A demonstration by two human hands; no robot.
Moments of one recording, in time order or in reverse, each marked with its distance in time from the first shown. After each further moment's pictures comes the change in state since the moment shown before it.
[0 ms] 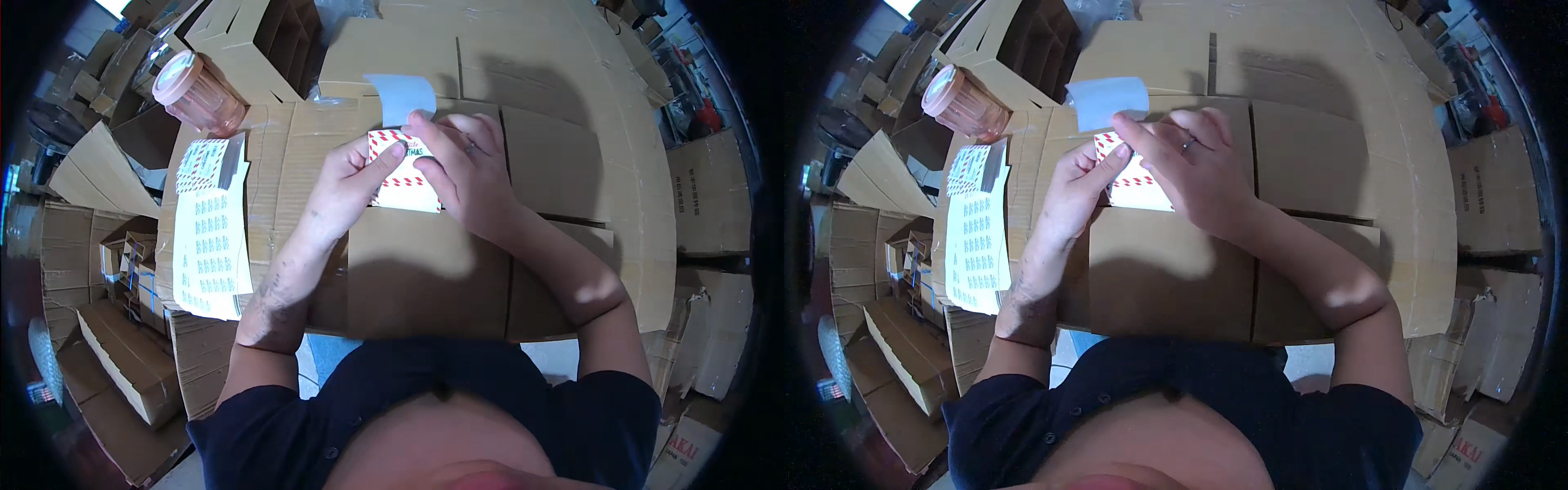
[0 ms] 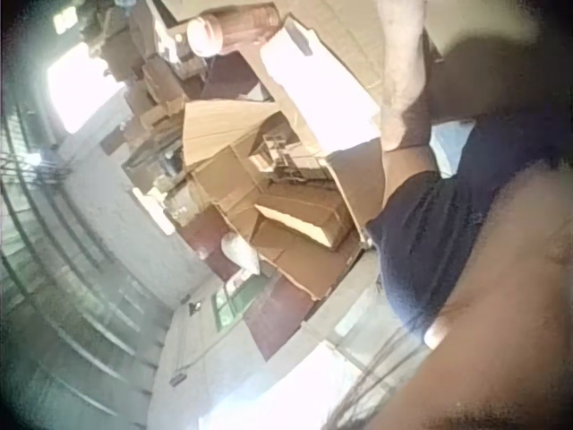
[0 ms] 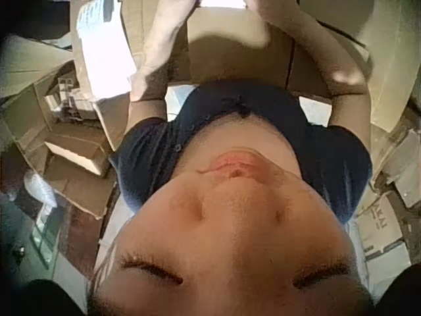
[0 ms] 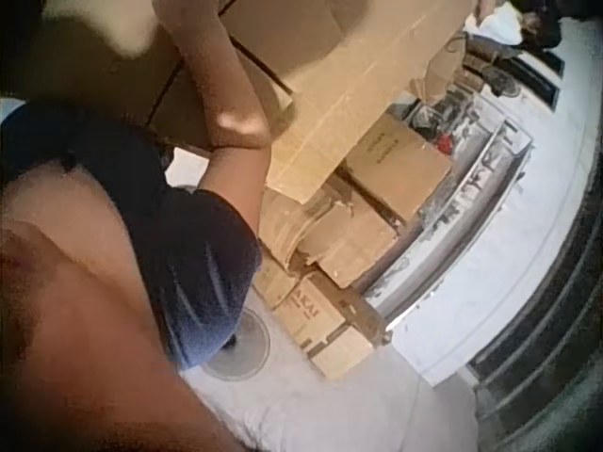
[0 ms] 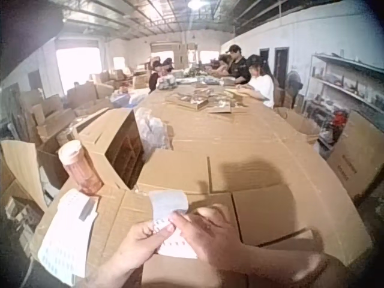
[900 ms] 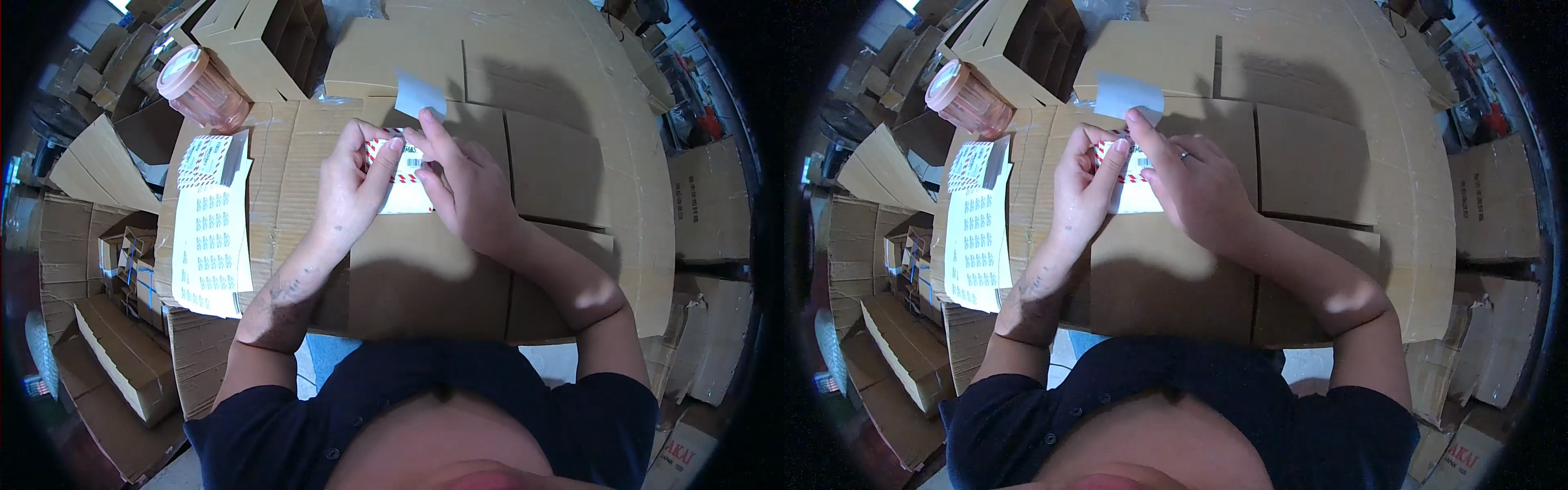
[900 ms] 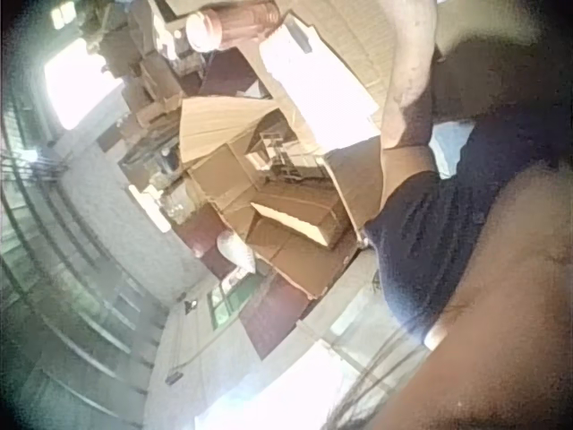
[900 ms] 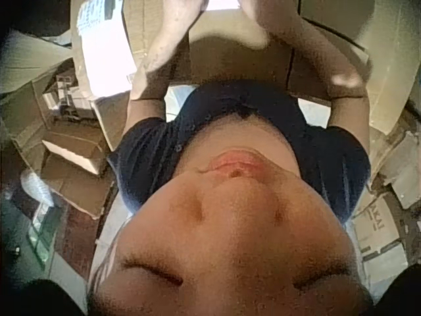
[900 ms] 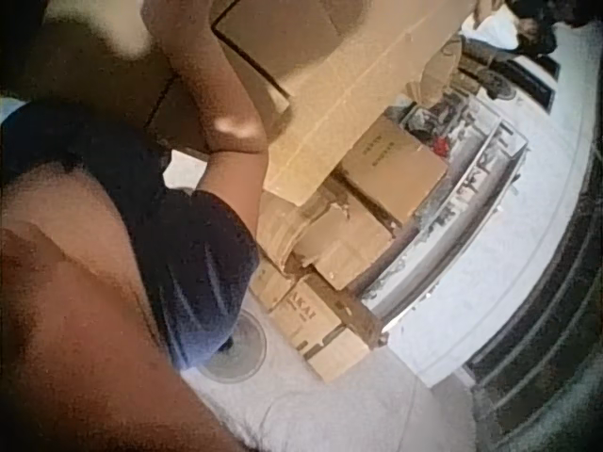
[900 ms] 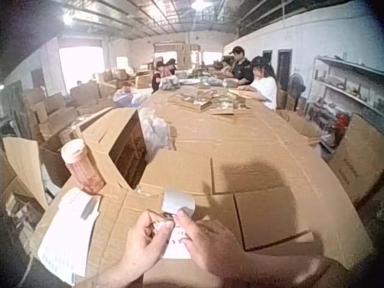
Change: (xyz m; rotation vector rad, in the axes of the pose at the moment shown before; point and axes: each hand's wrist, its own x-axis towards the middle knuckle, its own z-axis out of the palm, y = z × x) left_hand 0.001 -0.013 0.005 0.367 0.283 0.317; right_hand -0.001 -0.012 0.000 0.125 -0.063 0.080
